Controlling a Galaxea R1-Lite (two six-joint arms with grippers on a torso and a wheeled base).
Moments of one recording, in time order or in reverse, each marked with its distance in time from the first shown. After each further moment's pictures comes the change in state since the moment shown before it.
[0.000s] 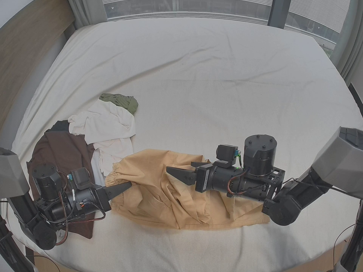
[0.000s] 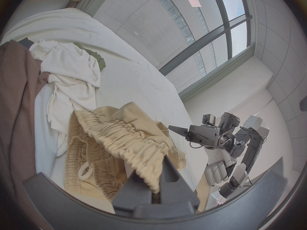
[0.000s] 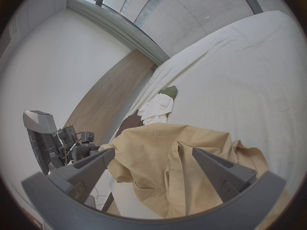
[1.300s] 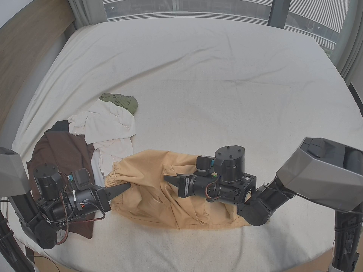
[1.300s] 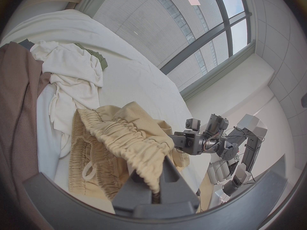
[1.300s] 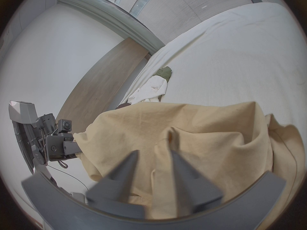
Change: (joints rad) left arm 0.008 0.021 -0.002 0.000 -0.001 0.032; right arm 0.016 0.188 -0.158 0.051 -0.016 0.004
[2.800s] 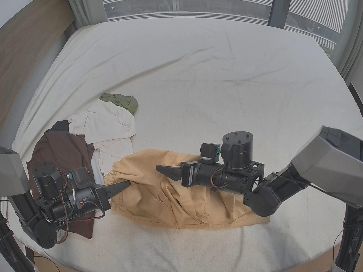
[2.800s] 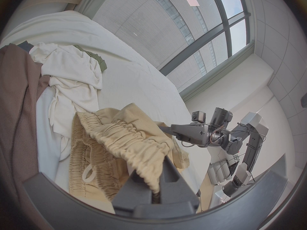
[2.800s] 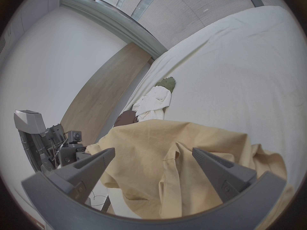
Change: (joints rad) left arm 0.002 -0.005 -0.008 -0.001 0.000 -0.002; right arm -0.011 -0.060 -0.046 0.082 0.033 -0.006
